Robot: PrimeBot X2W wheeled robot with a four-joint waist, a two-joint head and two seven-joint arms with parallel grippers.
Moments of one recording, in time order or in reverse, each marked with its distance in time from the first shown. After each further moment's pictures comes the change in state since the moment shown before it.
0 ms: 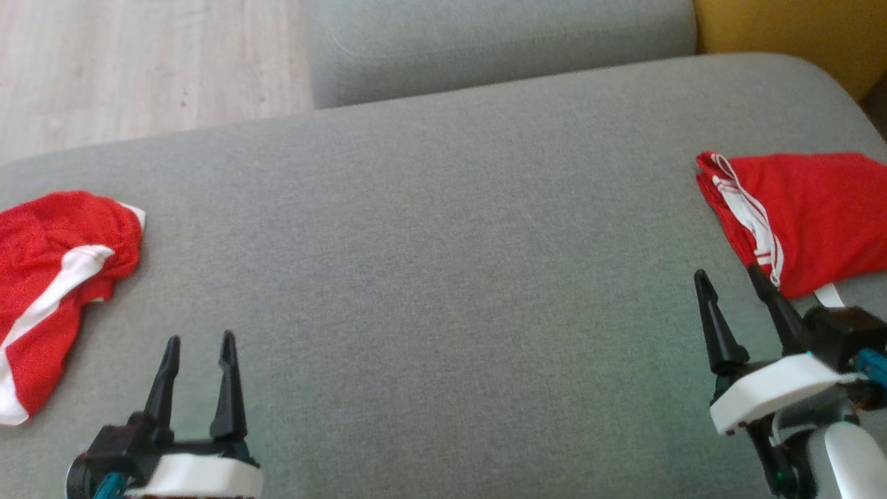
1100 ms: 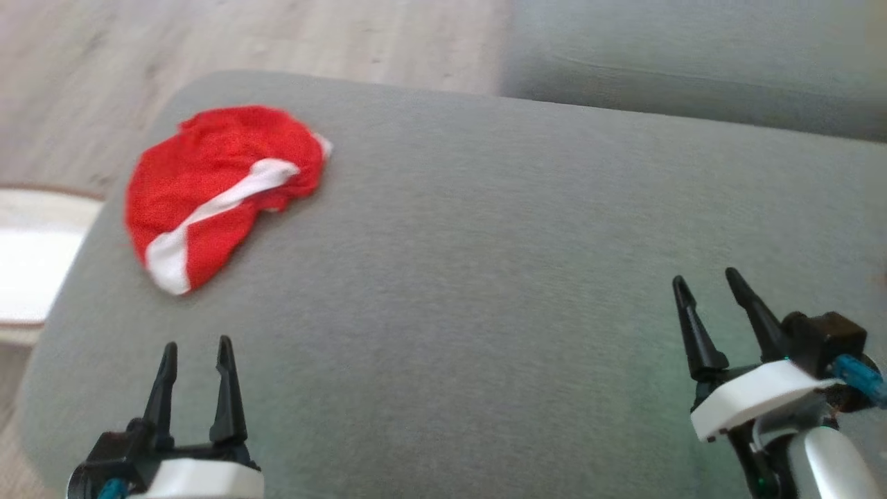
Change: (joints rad) left arm 0.019 -0.023 0.026 -0.006 0.004 0.013 0.000; right arm 0.019 0.030 0.024 -0.016 -0.015 0.000 -0.007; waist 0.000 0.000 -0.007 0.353
